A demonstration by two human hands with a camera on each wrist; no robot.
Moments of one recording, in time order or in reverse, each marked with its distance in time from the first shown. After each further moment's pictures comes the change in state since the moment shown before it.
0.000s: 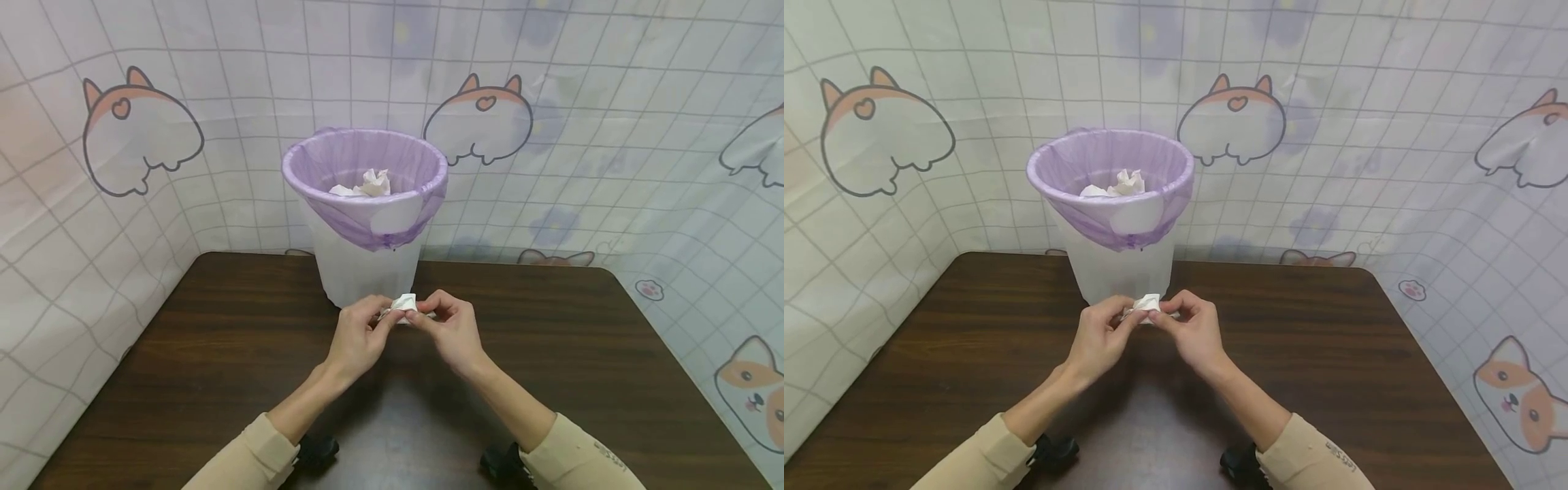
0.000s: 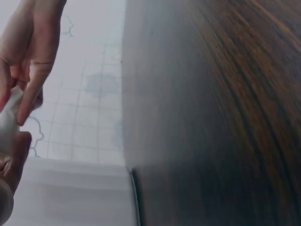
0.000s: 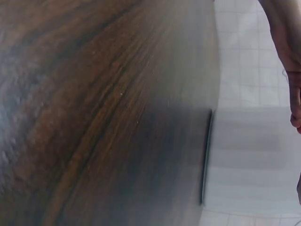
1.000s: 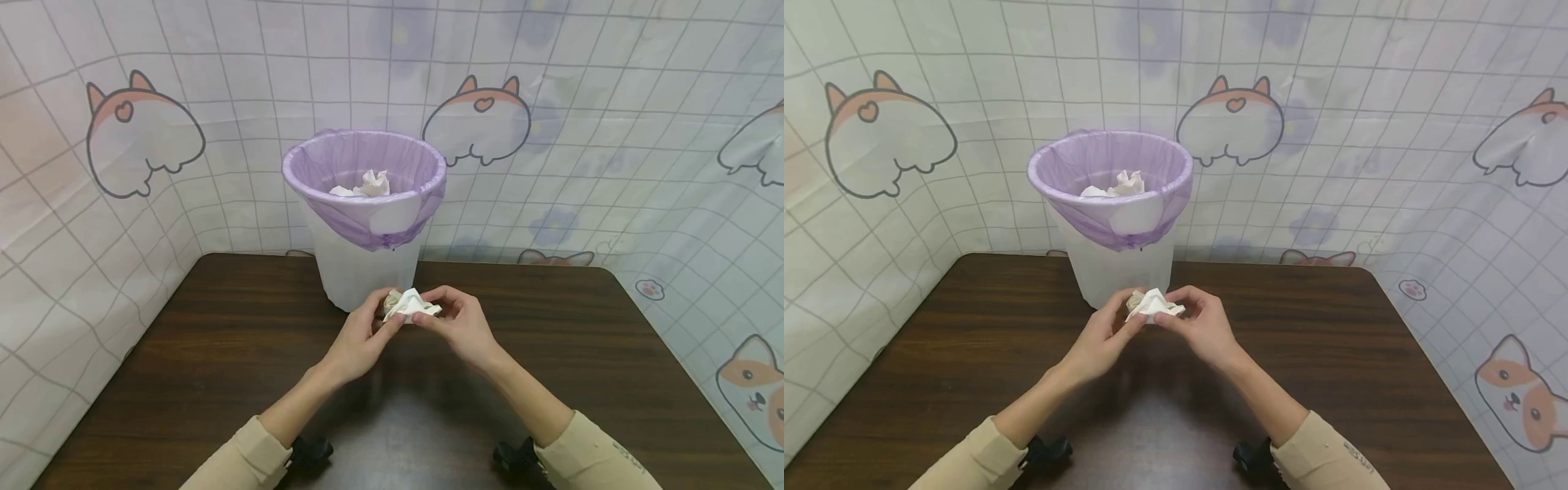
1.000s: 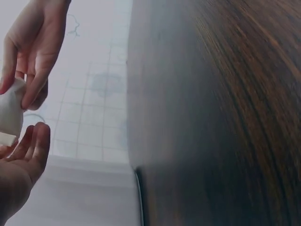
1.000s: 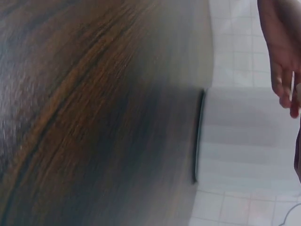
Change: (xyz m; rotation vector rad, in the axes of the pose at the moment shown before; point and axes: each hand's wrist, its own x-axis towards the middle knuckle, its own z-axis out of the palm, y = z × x) left_hand -0.003 0.006 -0.010 -0.159 -0.258 -0.204; right_hand 0.002 -0.011 -0.021 -0.012 -0.186 0.042
